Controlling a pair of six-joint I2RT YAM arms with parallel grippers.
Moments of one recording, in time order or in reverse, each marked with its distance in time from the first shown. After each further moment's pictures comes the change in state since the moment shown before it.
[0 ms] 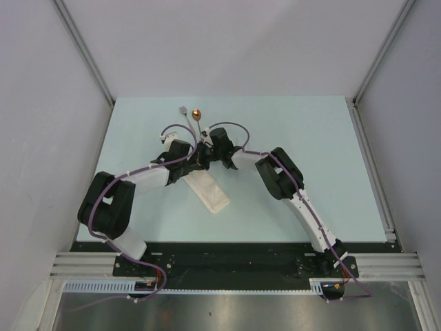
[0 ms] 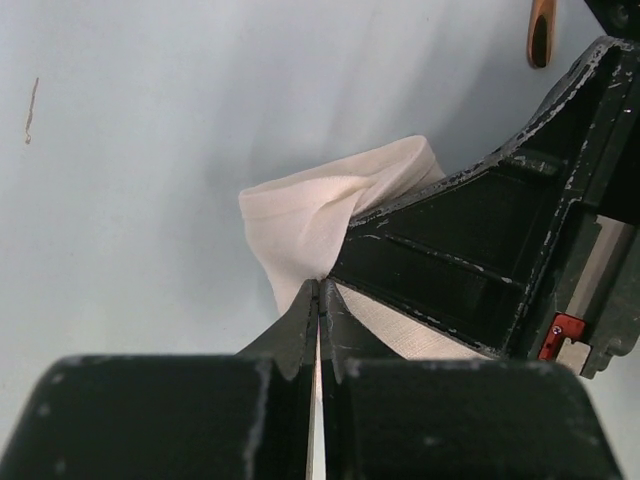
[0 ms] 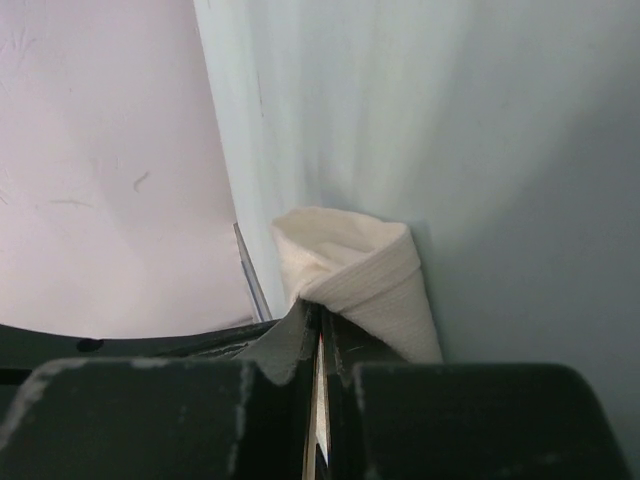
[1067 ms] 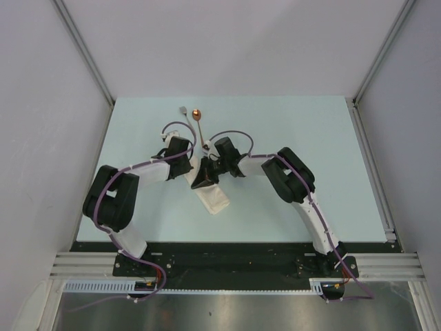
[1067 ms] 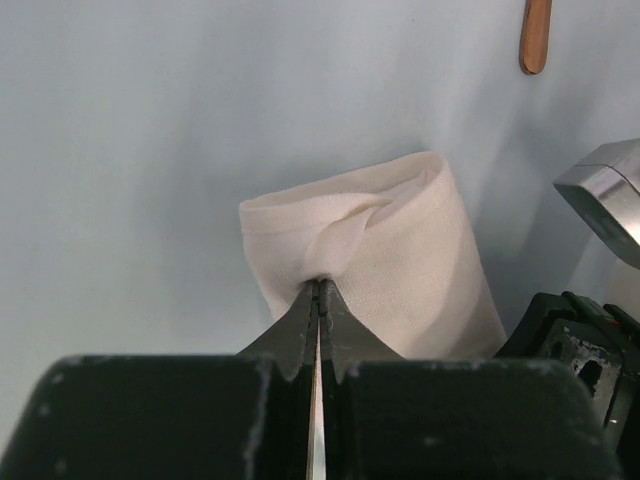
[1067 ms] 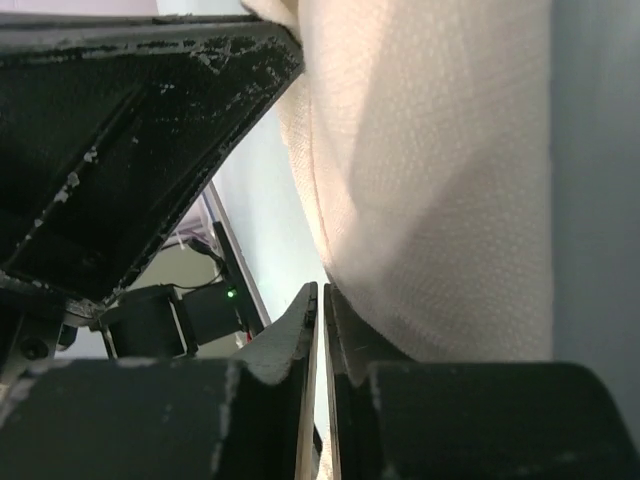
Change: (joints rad) left arm 0.044 0.075 0.055 -0.002 0.088 0.000; right arm 0.011 -0.208 -0.334 -0.064 -0.111 -0.218
